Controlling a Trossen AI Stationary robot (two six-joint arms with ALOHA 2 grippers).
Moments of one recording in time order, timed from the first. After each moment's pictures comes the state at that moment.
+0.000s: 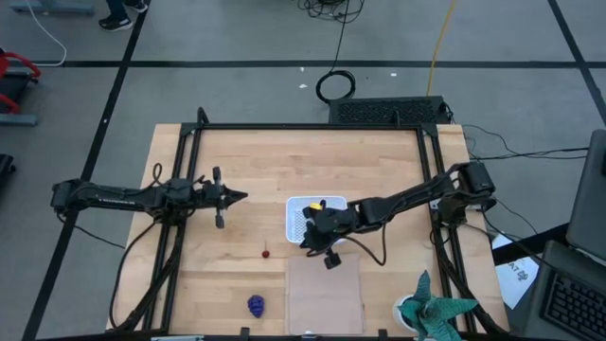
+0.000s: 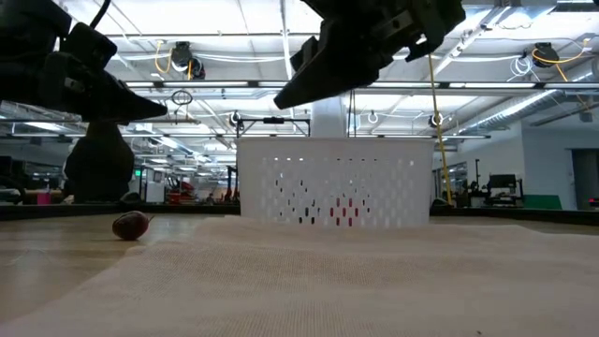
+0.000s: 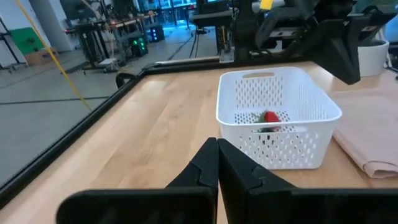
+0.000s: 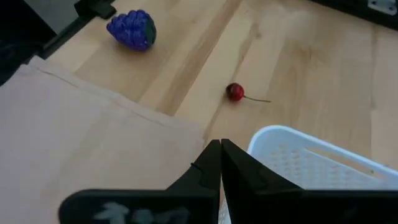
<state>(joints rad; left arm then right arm) 0.03 0.41 0.02 0.26 -0.11 0.12 0.21 1.77 1.12 -0.03 -0.11 -0.20</state>
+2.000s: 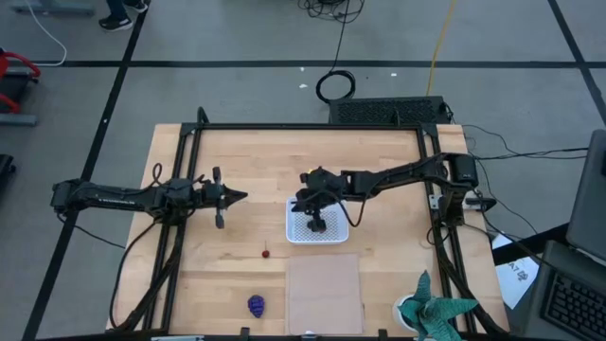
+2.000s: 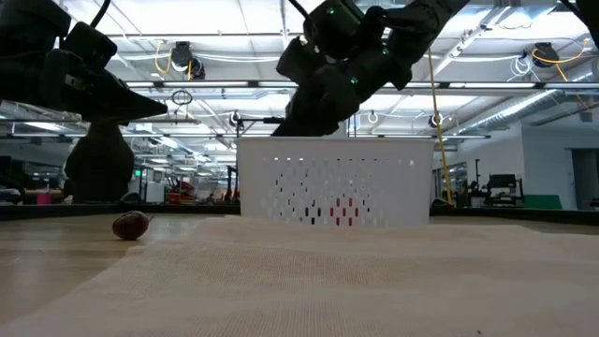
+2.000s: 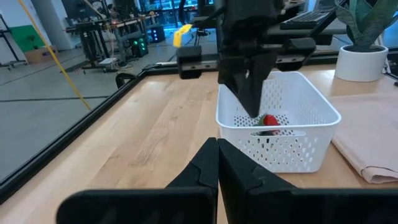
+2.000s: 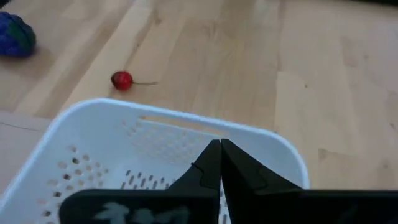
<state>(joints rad) 0.03 0.41 0.02 0.26 -0.11 0.10 -0.07 1.85 1.12 0.08 -0.21 -0.20</state>
